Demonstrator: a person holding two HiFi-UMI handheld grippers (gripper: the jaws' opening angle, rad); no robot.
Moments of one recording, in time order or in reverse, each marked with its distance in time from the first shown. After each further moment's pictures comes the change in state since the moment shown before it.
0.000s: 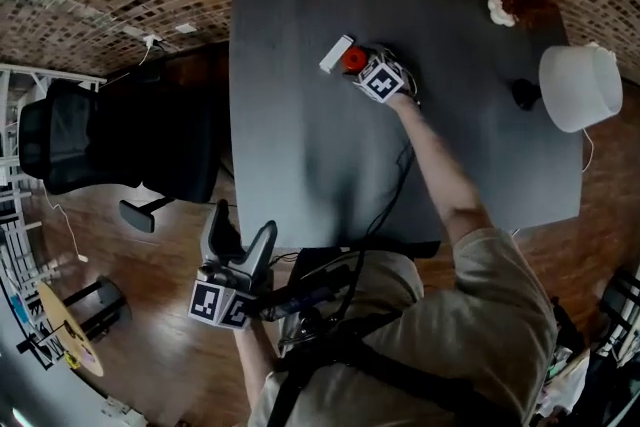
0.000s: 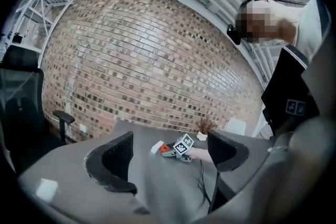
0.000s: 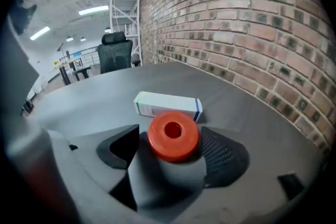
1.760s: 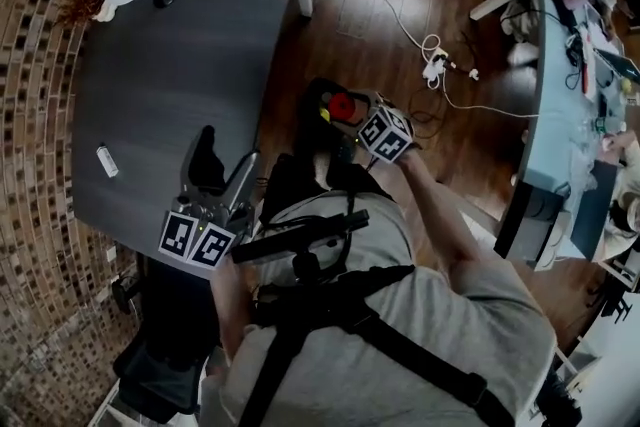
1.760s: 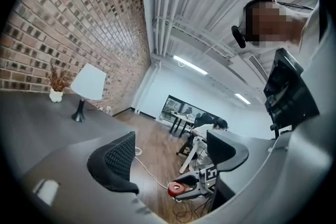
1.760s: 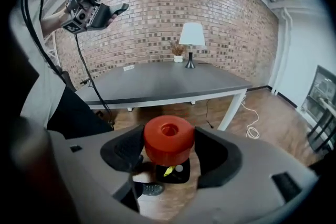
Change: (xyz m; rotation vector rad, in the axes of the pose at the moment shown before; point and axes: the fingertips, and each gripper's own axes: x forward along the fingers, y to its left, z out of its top) left arm -0.050 -0.396 -0.178 0.238 0.478 -1.286; right arm -0.471 0.408 -0.406 0.876 -0.030 -0.690
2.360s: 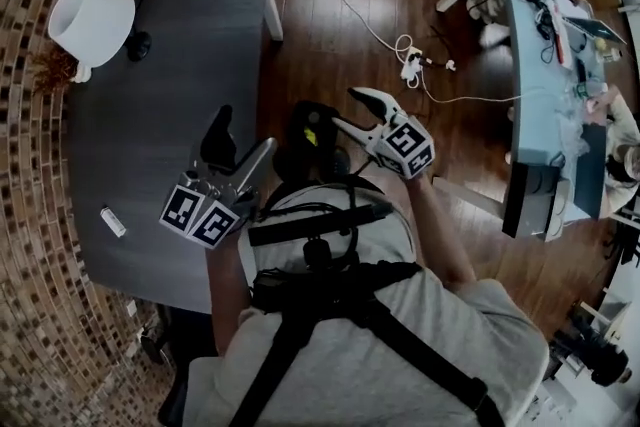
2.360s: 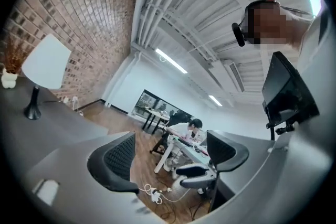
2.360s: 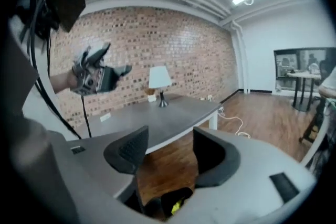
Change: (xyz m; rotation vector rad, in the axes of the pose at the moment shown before) left arm 0.101 0.006 0.023 -0.019 0.067 -0.330; right arm -0.088 -0.056 0.088 0.320 -0.390 -0.192
